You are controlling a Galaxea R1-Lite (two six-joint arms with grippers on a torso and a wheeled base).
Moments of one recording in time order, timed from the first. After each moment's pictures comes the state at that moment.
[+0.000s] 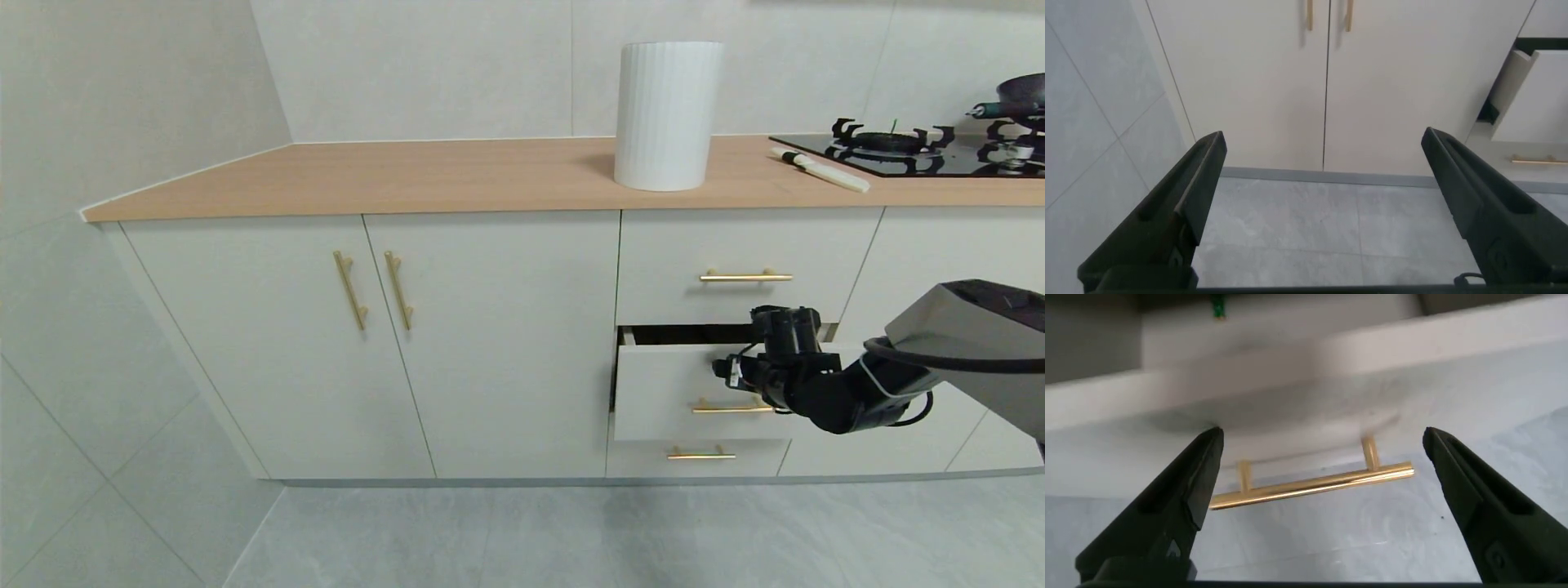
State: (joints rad) left arm 0.00 0.00 0.00 0.00 0.07 -0.01; right arm 0.18 2.36 -1.20 -0.62 -0.29 0.25
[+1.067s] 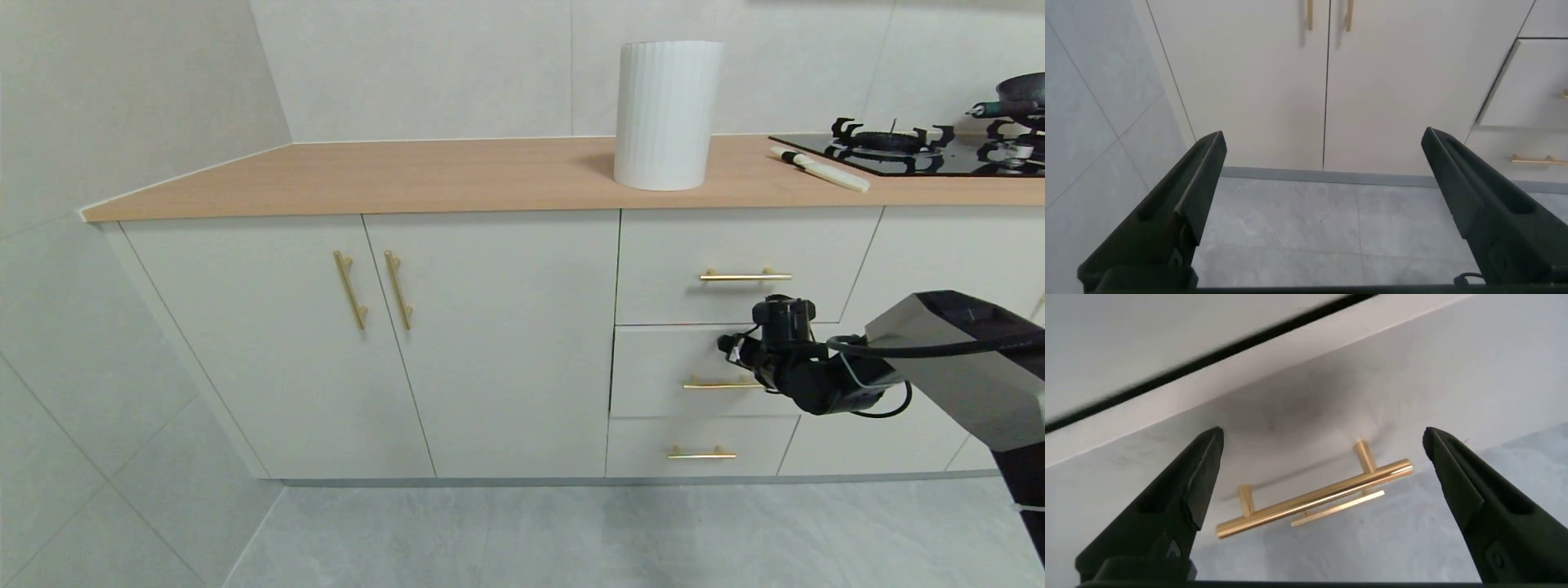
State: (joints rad) left arm 0.00 0.00 0.00 0.00 0.07 -0.01; right arm 0.13 2.50 -1.45 -0.61 -0.31 0.43
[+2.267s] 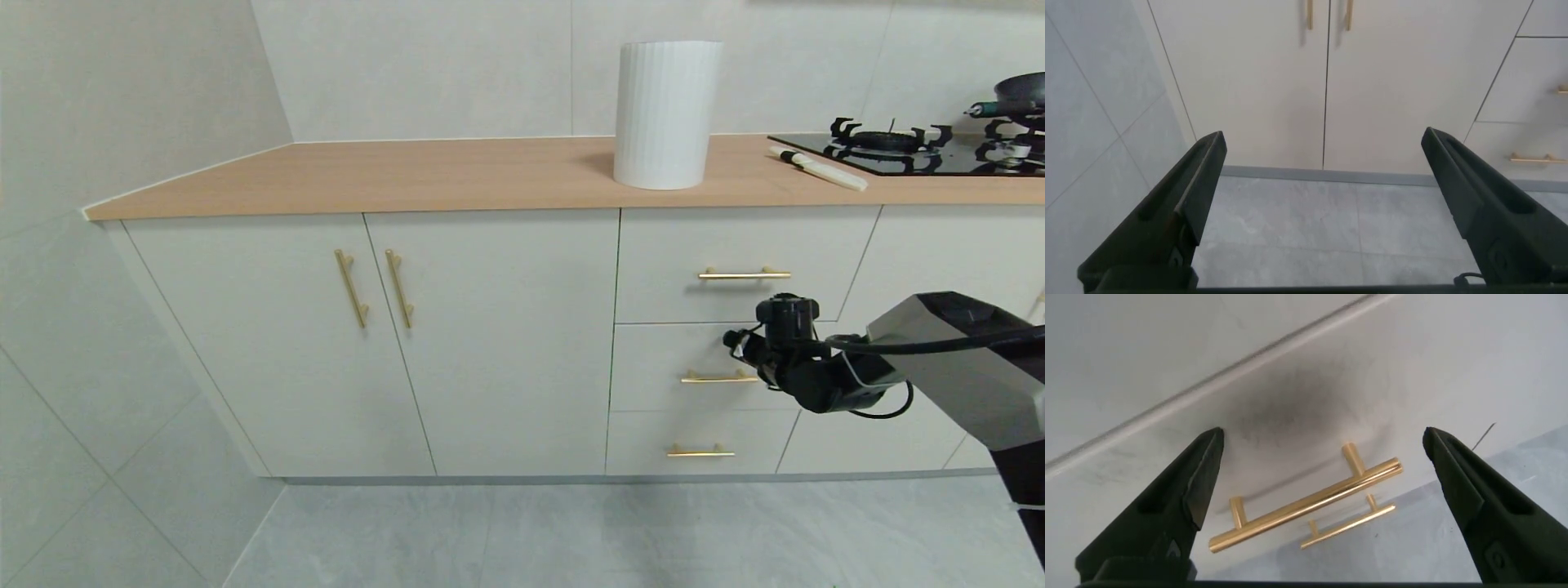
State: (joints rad) left arm 0.00 0.00 0.00 0.00 0.07 -0.01; right arm 0.12 2.49 -1.45 -0.62 -0.33 0.48
